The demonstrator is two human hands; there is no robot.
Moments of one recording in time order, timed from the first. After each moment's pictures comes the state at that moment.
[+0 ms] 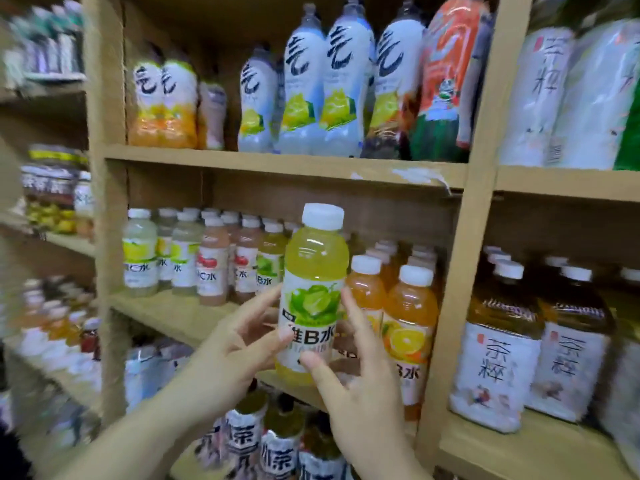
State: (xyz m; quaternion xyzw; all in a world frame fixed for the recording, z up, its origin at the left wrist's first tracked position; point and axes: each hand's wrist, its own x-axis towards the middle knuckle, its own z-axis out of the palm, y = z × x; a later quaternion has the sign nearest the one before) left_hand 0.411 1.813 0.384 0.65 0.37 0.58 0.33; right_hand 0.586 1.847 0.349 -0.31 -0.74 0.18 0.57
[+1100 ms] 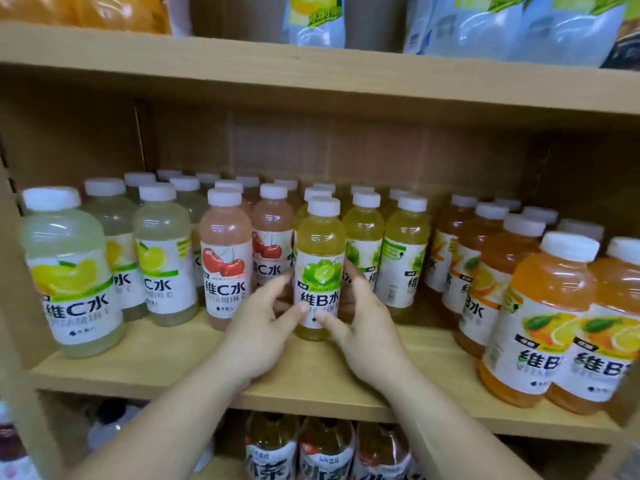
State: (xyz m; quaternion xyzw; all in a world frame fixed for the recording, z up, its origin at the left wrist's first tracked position) left_hand 0.226 2.063 0.320 0.70 0.41 0.46 0.35; right_hand 0.403 2.023 0.324 -0.58 -0.66 0.11 0.46
